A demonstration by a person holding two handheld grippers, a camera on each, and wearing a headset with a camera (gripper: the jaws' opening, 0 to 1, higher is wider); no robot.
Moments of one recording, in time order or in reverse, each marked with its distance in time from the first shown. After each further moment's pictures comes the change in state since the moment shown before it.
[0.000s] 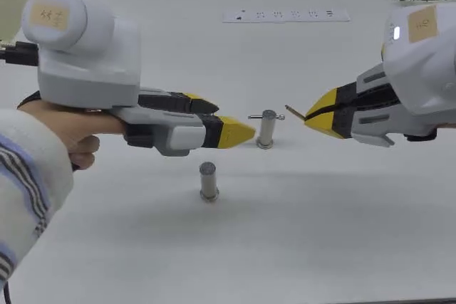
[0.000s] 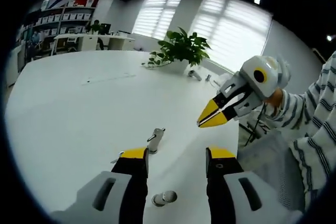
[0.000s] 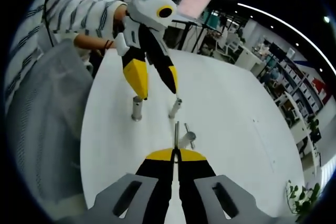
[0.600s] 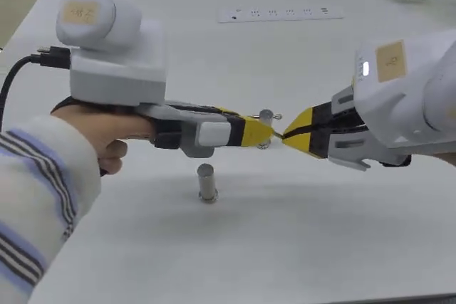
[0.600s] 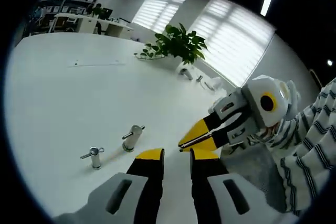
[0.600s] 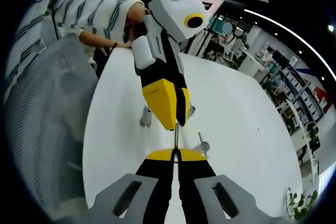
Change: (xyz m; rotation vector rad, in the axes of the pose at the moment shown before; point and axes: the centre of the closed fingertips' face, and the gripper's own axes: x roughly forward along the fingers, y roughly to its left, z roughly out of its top) left arm 0.024 -0.029 -0.004 -0.163 0.036 -0.107; right arm 0.013 0.023 0.012 -0.052 -0.023 0.005
